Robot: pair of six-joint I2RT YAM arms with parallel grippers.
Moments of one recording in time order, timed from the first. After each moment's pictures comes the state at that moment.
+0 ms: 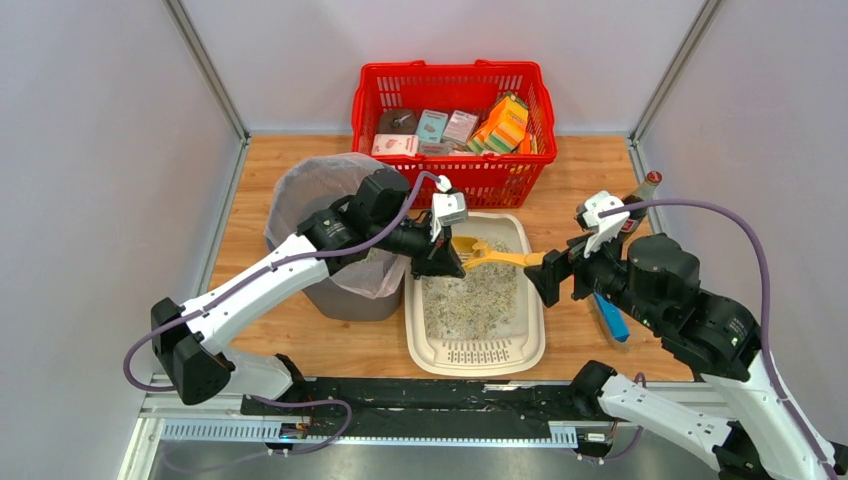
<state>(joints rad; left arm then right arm) -0.84 1.35 1.32 -0.50 0.71 0.10 0.80 0.71 1.29 -0.96 0.19 0.10</state>
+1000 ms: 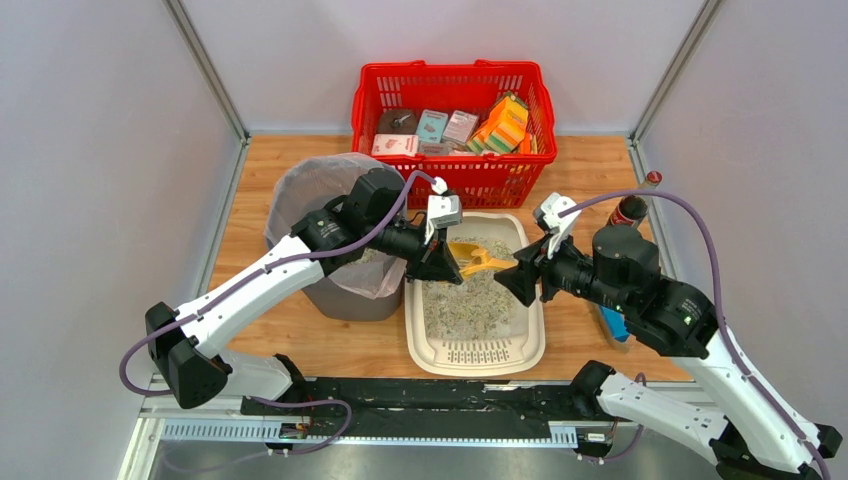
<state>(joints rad) -0.83 1.32 1.31 -0.52 0.84 0.11 0.80 0.76 1.18 -0.78 -0.11 0.10</state>
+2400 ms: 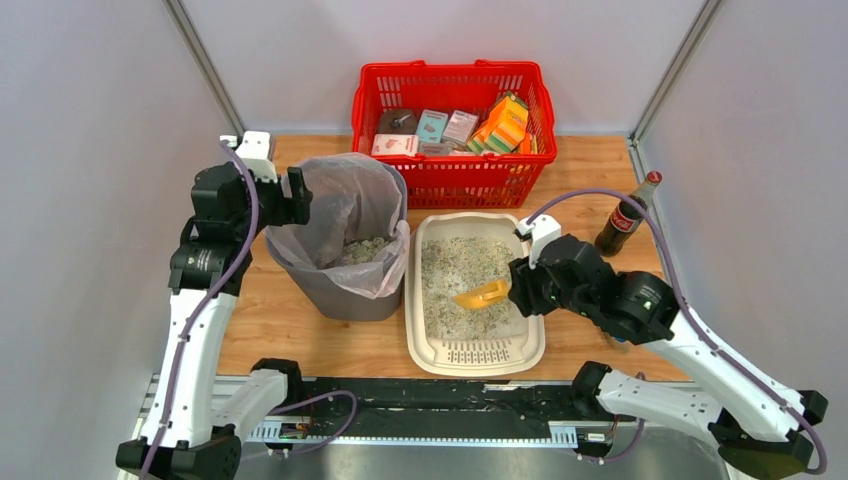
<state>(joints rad) -0.11 0.92 1.25 -0.64 0.09 -0.02 0.89 0.84 1.14 -1.05 0.20 0.30</state>
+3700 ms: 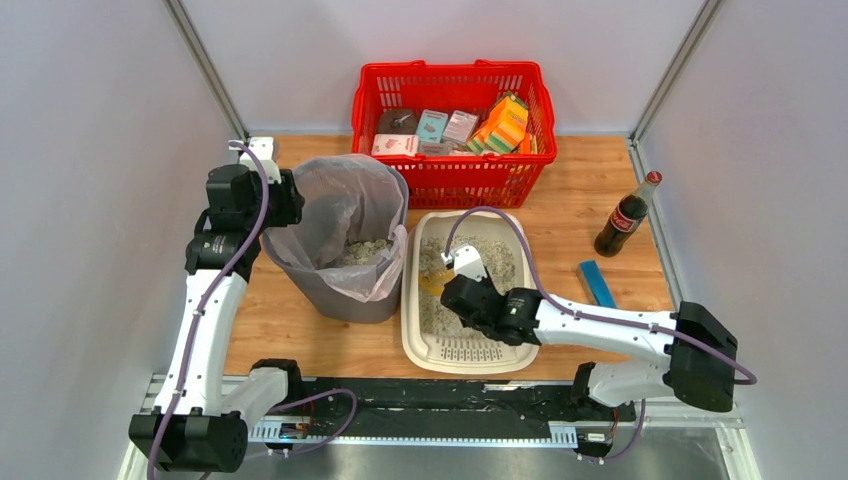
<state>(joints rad) -0.01 1.00 1.12 -0.57 0.12 -0.05 1.15 1.27 0.83 -0.52 0.55 0.48</state>
